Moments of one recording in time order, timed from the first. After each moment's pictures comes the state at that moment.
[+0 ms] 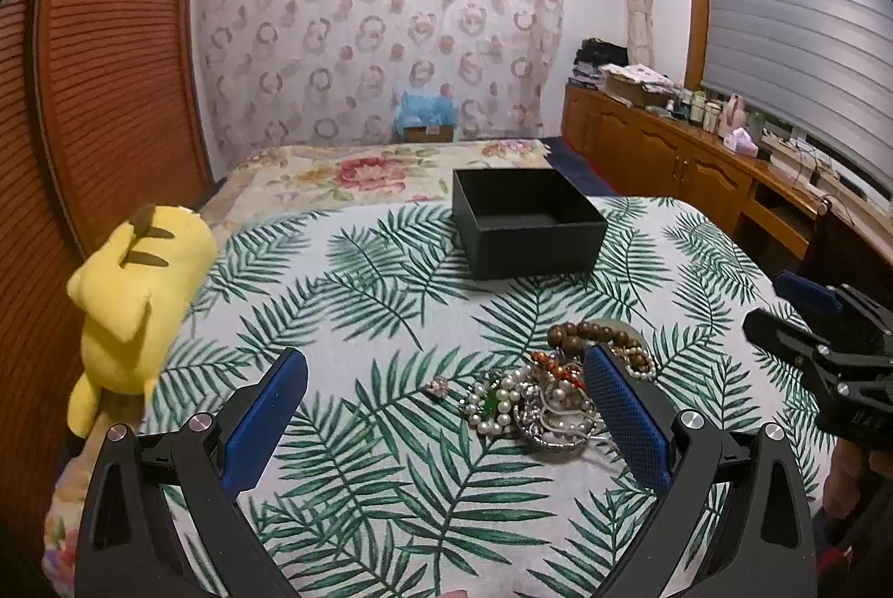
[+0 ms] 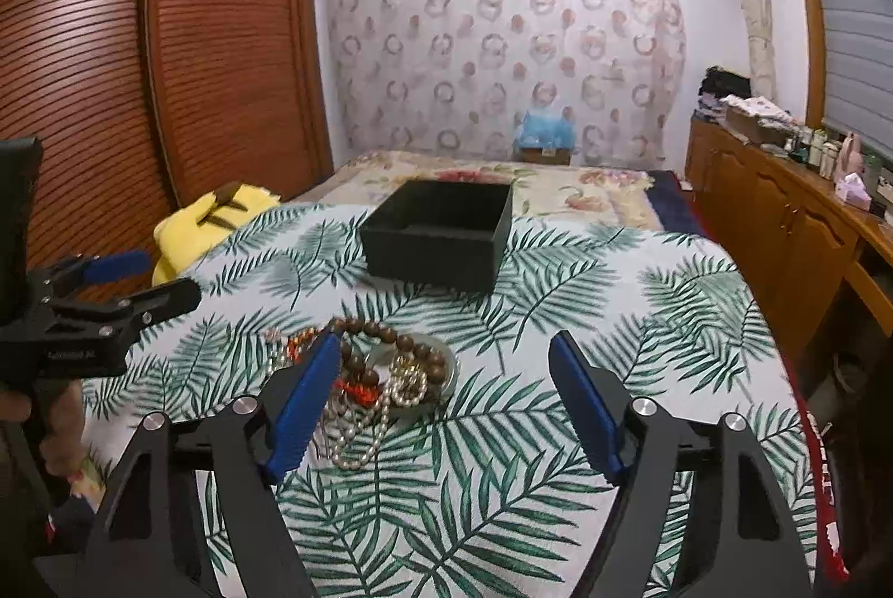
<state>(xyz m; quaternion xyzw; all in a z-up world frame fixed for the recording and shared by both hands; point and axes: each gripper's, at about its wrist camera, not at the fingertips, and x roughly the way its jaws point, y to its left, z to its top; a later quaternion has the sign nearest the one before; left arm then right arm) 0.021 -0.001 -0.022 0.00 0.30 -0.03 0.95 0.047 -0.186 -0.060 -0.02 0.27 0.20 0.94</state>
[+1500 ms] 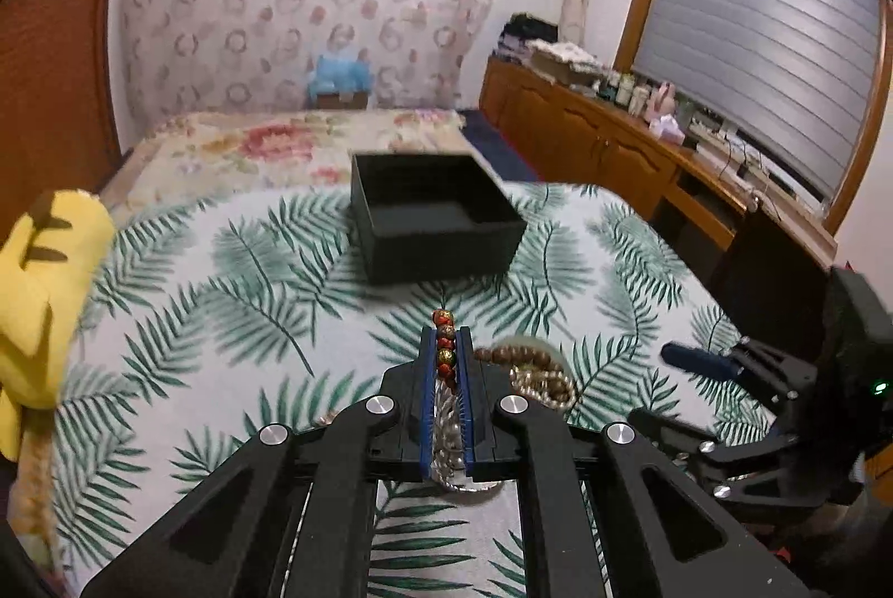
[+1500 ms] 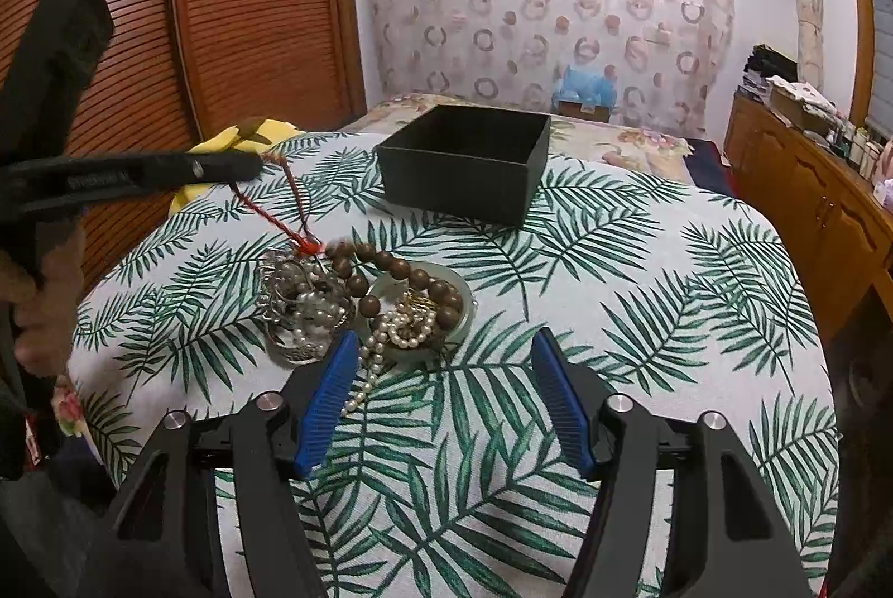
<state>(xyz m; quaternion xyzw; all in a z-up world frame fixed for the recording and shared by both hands) 0.064 -0.011 -0.017 -0.05 0.34 -0.15 0.93 0.068 -0.182 -0.093 -0.06 0.33 0.24 0.91</state>
